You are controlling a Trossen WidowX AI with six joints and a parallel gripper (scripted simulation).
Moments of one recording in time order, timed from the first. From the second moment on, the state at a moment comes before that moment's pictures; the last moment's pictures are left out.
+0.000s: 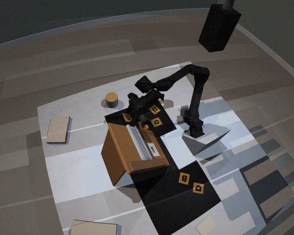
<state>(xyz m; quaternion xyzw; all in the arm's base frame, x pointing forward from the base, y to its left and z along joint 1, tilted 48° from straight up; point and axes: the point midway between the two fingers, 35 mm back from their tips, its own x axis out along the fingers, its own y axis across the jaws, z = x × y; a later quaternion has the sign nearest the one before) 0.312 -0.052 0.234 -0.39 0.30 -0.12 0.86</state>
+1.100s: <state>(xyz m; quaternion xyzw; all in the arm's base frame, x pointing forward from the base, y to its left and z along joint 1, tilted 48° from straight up) 0.312 -0.041 0.222 -0.39 0.30 -0.12 0.86</state>
